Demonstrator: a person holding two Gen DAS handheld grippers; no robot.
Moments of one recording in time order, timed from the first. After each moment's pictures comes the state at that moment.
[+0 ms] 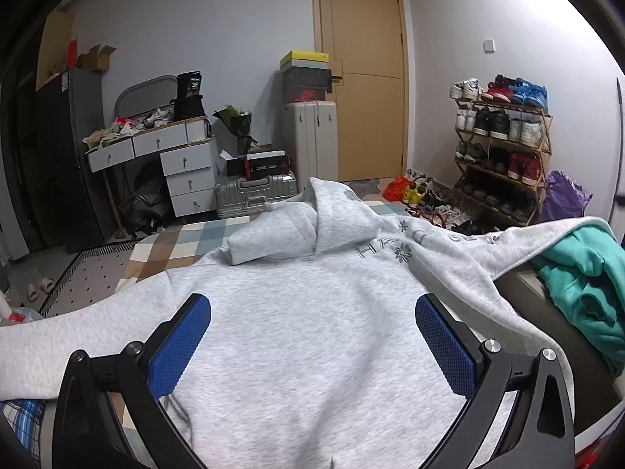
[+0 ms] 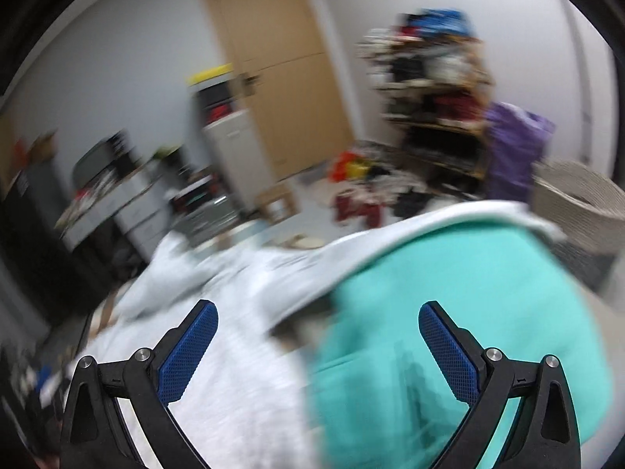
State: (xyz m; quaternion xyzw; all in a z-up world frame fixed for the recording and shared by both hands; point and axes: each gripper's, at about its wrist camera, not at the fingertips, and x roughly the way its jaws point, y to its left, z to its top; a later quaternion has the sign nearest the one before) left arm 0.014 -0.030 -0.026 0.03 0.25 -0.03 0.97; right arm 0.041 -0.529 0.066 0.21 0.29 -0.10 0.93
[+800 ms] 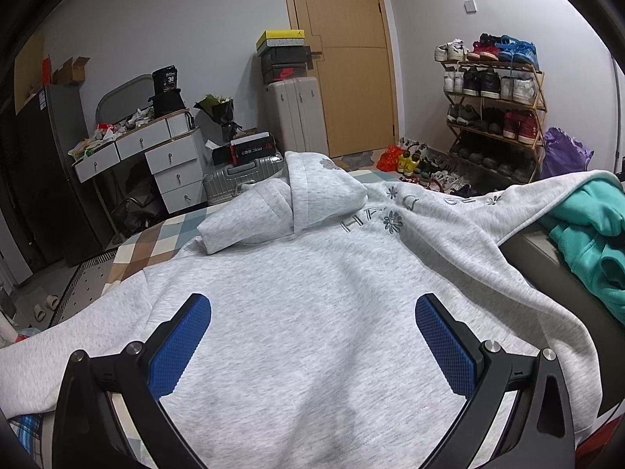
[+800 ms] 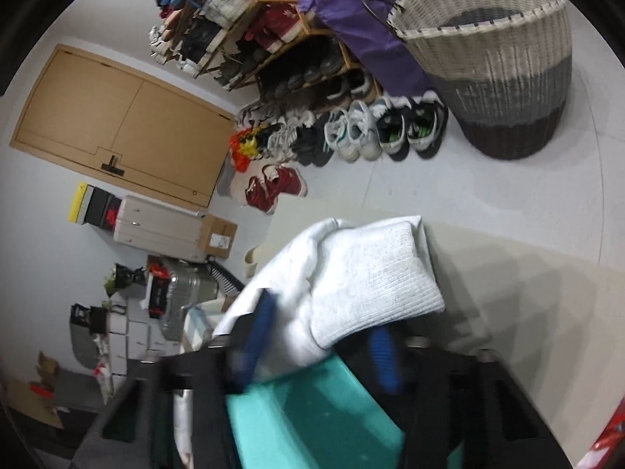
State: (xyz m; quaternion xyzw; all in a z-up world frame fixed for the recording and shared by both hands) left arm 0.030 -0.057 -0.043 0.08 0.28 -0.03 0.95; right arm 0.107 -0.747 -0.016 0.48 0.34 -0.17 0.79
